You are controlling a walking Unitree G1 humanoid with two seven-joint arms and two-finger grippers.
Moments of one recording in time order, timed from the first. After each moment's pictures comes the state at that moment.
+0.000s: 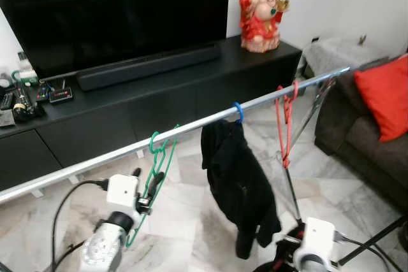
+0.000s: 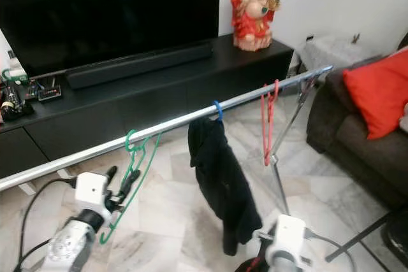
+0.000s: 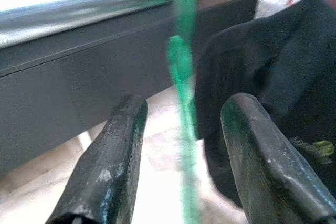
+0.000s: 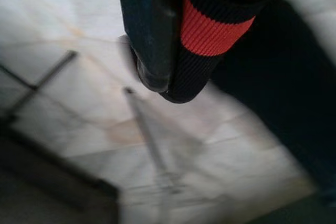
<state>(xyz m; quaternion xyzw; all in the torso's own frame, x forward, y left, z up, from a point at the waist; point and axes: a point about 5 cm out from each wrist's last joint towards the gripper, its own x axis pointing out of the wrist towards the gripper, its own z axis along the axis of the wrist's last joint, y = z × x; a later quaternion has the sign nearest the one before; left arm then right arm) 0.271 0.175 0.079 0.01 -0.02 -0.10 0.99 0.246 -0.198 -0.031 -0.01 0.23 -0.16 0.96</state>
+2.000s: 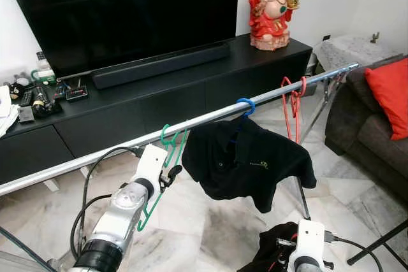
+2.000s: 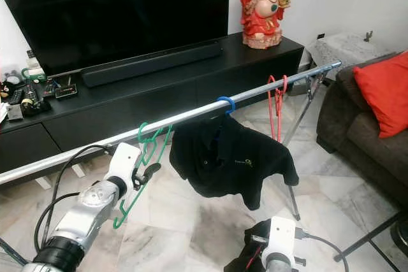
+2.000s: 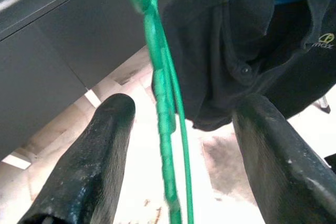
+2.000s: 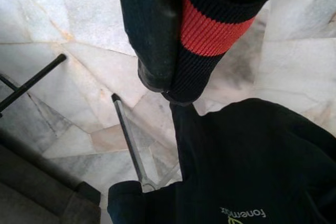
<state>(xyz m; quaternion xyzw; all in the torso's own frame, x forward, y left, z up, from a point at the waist) 0.337 0.142 0.095 0.09 0.11 -0.14 0.98 0.242 -0.195 -0.036 -0.03 0.25 -0.14 0.96</state>
